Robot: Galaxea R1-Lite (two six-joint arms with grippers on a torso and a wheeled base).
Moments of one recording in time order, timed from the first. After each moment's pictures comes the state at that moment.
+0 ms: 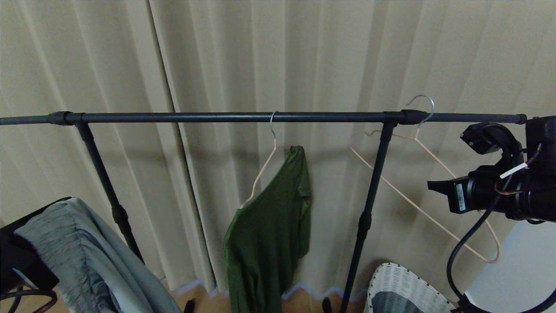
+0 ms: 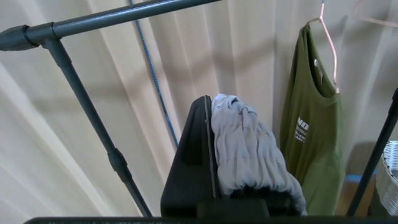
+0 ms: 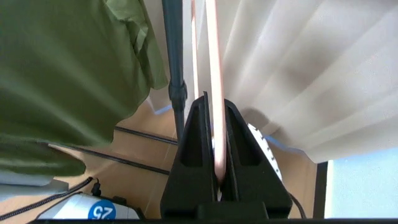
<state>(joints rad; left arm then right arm) -0.13 0.94 -0.19 -0.79 -0.06 0.18 0.15 1.49 -0.83 -0.10 0.03 -0.03</state>
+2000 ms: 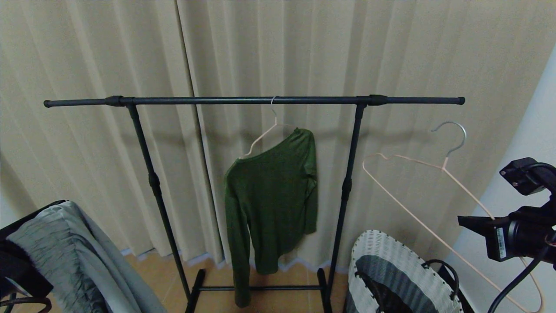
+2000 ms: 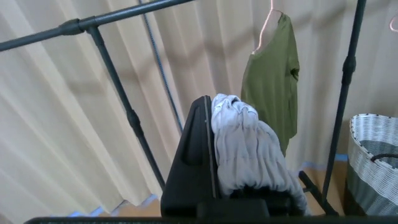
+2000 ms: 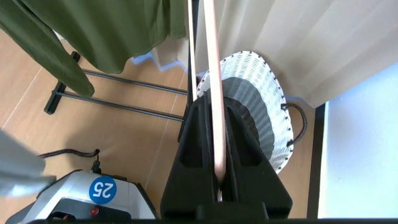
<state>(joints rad) -0.12 0.91 -0.17 -0.79 -0.06 0.22 0.11 1.28 -0.58 -0.10 0.04 -0.03</state>
